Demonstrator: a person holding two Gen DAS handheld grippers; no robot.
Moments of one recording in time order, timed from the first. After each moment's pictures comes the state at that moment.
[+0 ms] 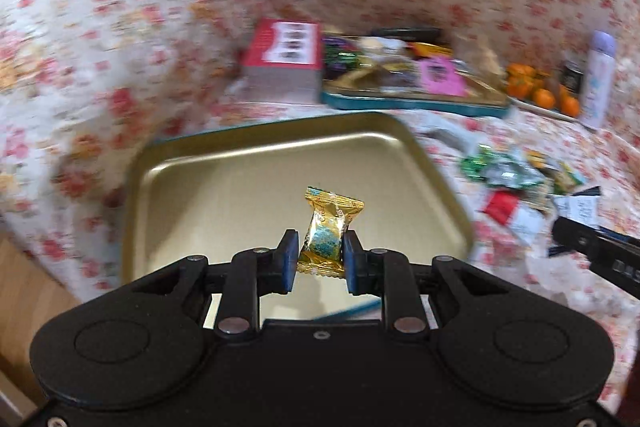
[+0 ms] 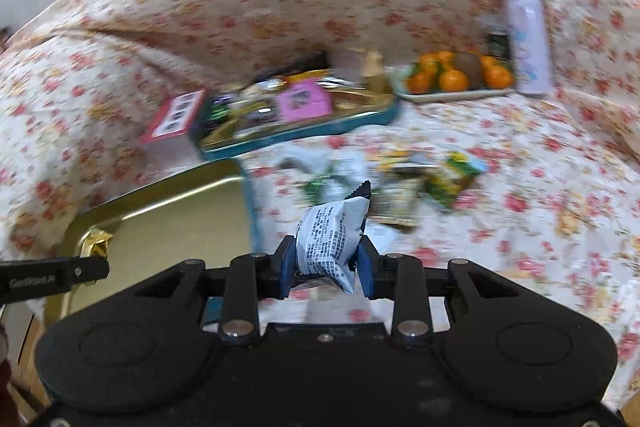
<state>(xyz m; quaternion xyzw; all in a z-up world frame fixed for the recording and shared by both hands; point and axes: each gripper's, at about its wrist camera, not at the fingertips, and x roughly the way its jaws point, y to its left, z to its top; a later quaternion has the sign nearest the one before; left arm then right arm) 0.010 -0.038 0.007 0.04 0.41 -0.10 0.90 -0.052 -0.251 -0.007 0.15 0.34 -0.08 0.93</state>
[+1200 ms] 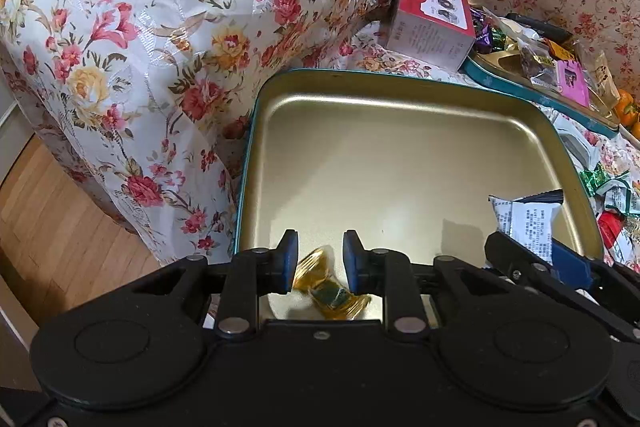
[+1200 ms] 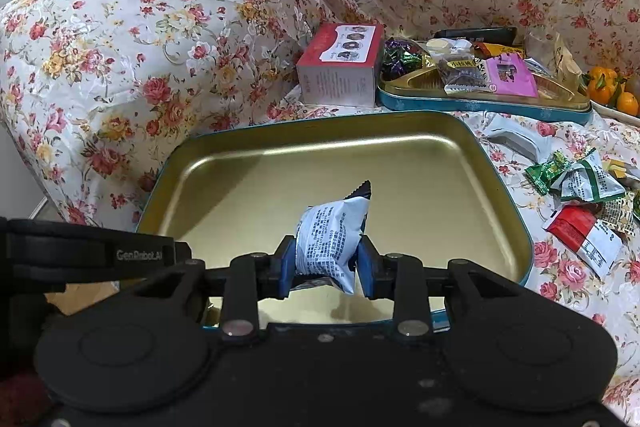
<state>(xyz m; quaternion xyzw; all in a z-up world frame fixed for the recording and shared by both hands) 0.044 0.047 -0.028 -0.03 0.48 -0.01 0.88 0.015 -0.091 -0.024 0.07 0.39 0.04 0.92</state>
